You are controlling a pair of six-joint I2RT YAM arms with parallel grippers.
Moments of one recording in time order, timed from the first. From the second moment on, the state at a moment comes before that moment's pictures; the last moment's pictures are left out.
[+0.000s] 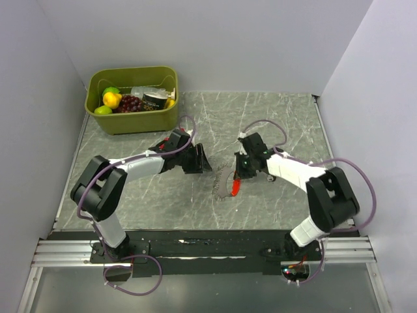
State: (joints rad) left arm -0.59 1.71 1.00 -0.08 0.33 -0.72; right arm 0.46 1.52 0.88 -0.41 -0.17 0.42
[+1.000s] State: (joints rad) left arm -0.55 1.60 0.92 0.03 0.42 -0.75; right arm 0.63 1.67 0.89 -0.35 -0.21 0.45
